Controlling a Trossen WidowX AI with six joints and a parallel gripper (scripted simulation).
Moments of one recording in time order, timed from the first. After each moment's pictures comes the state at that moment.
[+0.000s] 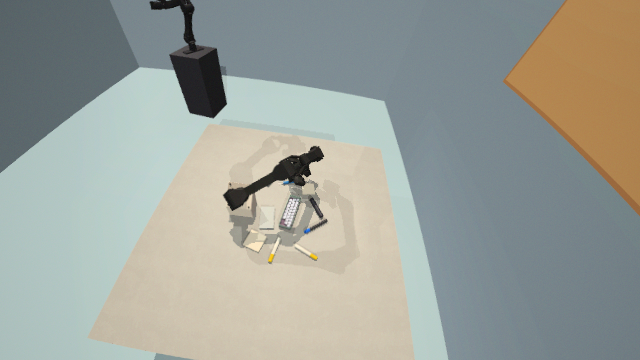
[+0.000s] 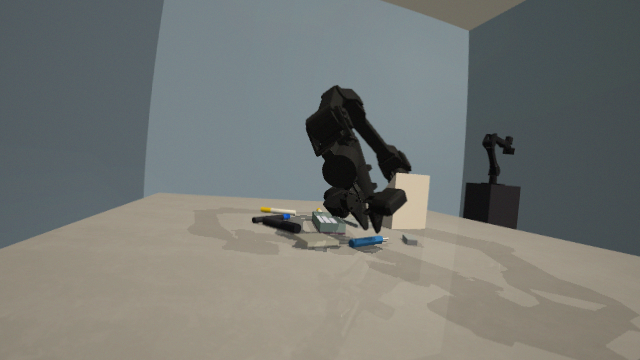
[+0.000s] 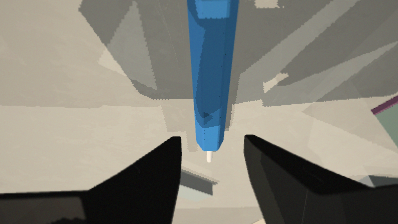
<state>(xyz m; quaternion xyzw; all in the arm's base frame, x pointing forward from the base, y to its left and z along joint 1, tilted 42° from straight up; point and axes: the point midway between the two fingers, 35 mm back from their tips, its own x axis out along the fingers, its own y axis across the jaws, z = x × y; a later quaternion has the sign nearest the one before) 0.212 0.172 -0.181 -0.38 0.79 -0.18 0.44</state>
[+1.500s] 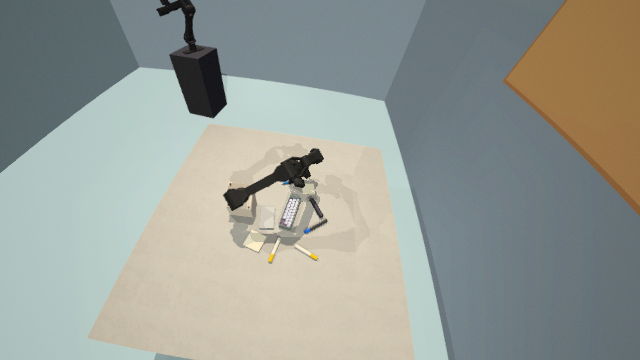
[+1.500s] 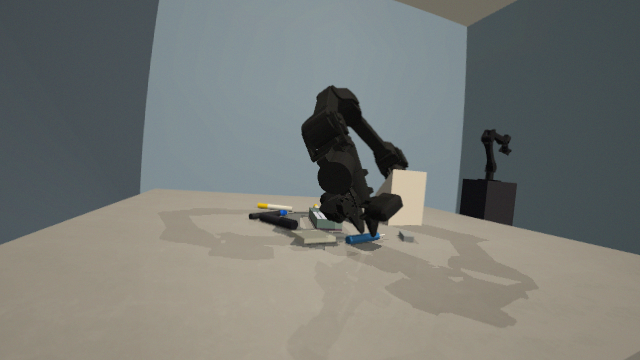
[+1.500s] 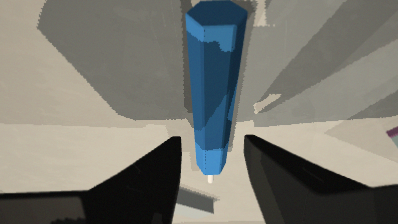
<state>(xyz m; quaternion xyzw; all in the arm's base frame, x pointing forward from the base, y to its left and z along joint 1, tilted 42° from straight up) 0.215 0.162 -0.193 -0.38 0.79 -0.18 0.44</state>
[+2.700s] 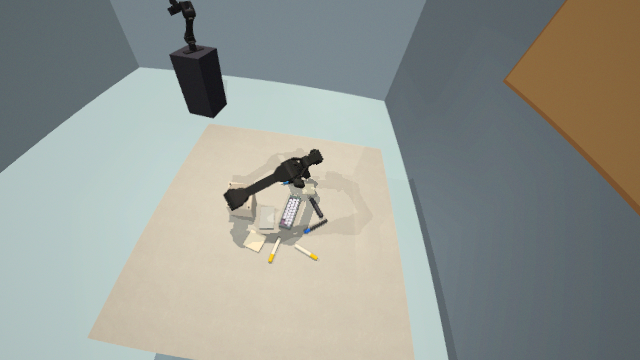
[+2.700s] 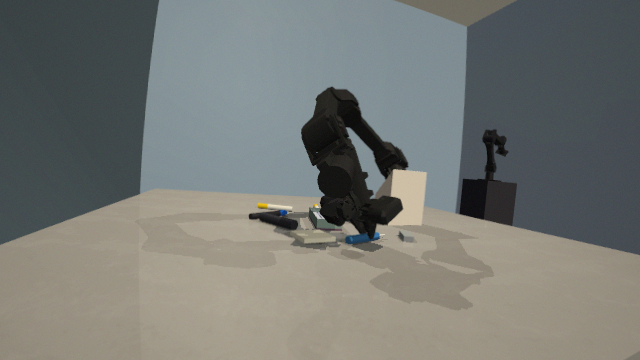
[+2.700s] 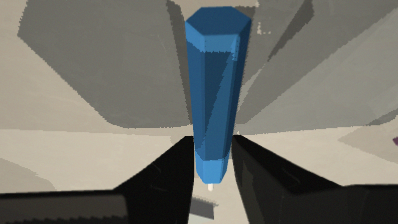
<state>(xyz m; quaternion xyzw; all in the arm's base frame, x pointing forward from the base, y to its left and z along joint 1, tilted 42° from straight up) 0.215 0.158 -0.197 -0.39 0.79 -0.18 0.44</state>
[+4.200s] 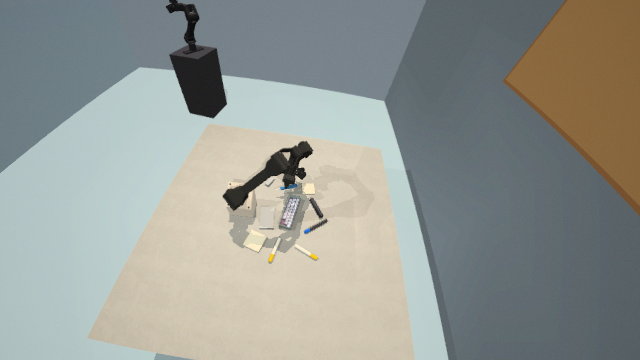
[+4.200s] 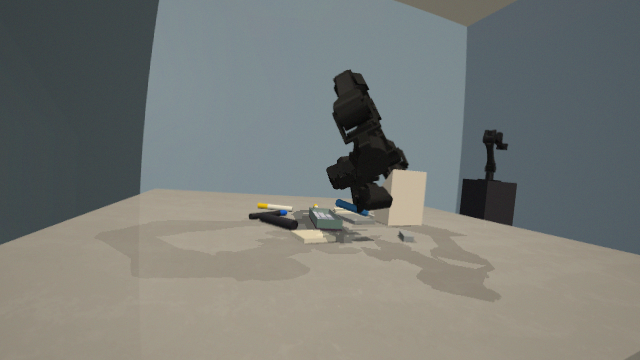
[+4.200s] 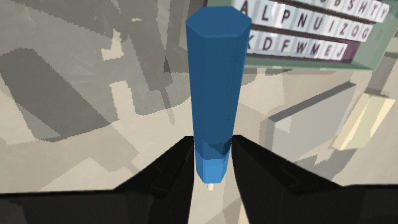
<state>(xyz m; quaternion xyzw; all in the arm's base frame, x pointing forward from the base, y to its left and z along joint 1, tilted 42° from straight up) 0.200 0.139 -0.120 -0.43 0.59 -0.37 0.57</state>
